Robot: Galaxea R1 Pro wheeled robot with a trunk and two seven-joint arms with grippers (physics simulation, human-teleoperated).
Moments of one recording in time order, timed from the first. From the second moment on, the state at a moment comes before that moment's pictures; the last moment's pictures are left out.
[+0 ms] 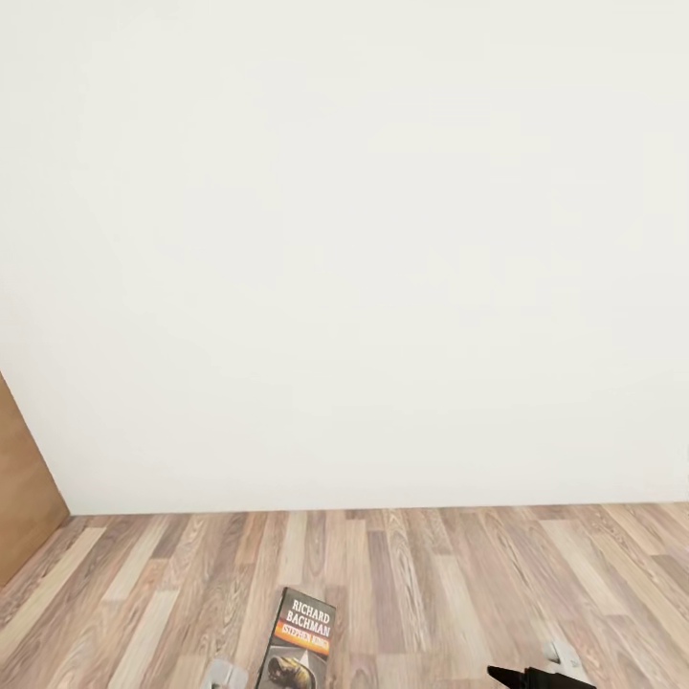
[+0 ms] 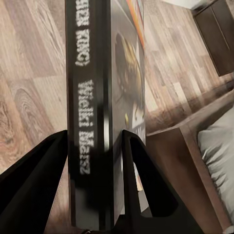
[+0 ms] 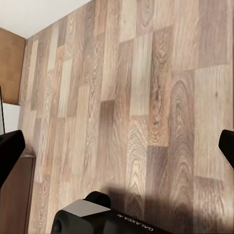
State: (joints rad) left arm -0.27 0.11 0.03 -0.42 0.08 0.07 -0.91; right arm -0.50 -0.35 0.45 -0.01 -0.70 0.09 0.98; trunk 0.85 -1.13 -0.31
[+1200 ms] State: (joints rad) left arm -0.27 0.11 0.03 -0.42 0.08 0.07 -0.91; right arm -0.50 -0.35 0.45 -0.01 -0.70 0.09 0.98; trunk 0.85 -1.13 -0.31
